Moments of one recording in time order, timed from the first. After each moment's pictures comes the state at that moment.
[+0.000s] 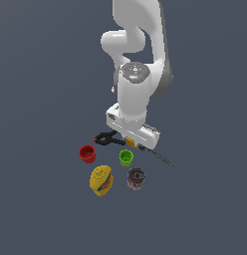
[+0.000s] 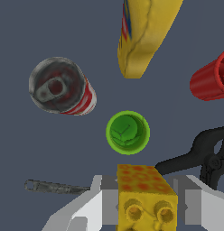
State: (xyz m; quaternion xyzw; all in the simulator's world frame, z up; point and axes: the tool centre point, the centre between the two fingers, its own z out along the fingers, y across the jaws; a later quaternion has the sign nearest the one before) arm 0.020 0.027 0.167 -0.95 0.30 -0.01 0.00
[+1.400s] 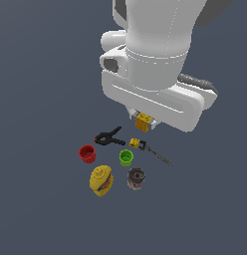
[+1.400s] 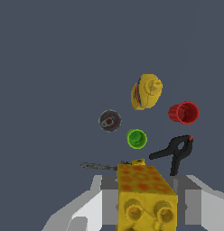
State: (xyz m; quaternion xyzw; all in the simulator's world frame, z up) arm 0.097 0.046 0.374 -0.96 0.29 0.00 0.00
